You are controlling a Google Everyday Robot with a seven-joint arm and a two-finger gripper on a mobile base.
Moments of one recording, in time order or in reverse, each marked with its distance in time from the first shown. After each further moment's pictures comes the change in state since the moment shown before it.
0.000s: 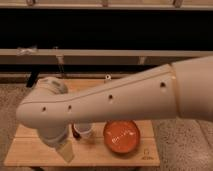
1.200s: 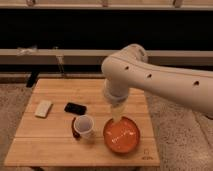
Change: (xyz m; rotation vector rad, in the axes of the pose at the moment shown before) arm 0.239 0.033 -0.078 0.150 0.174 0.482
